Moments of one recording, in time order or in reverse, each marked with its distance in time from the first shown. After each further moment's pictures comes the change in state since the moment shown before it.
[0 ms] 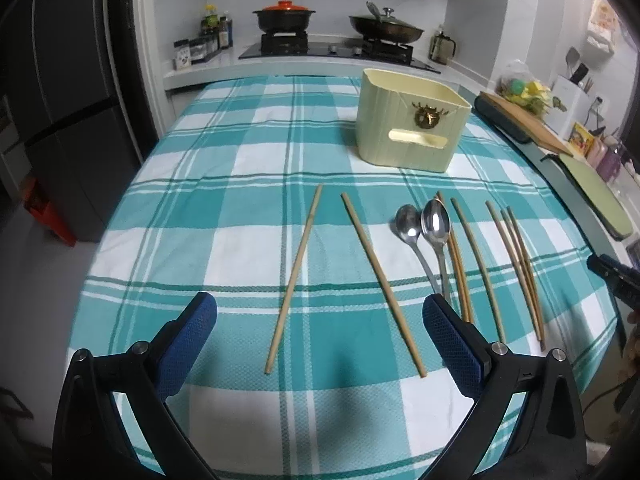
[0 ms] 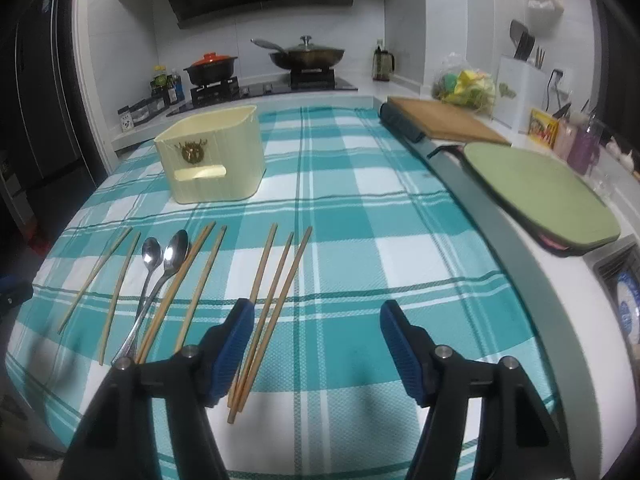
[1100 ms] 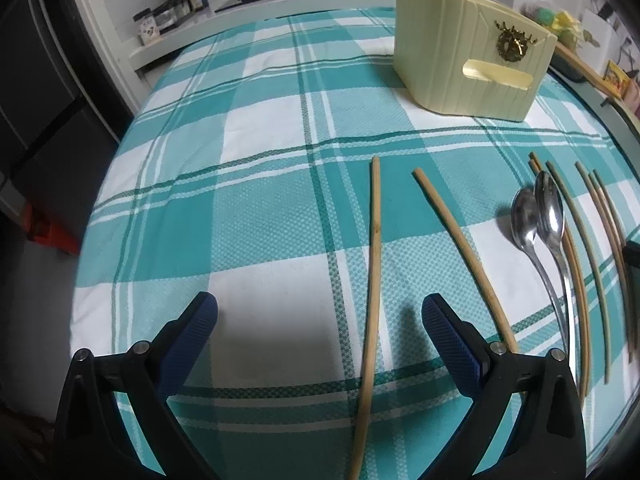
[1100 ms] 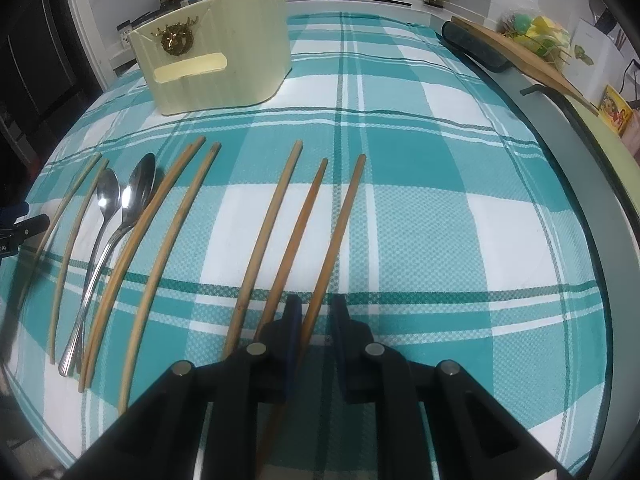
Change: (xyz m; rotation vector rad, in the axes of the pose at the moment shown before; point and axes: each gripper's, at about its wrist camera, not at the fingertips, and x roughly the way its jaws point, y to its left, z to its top) left arm 0.129 0.021 0.042 0.152 0.194 0.092; right arm 0.124 0.029 0.008 -0.118 0.302 0.054
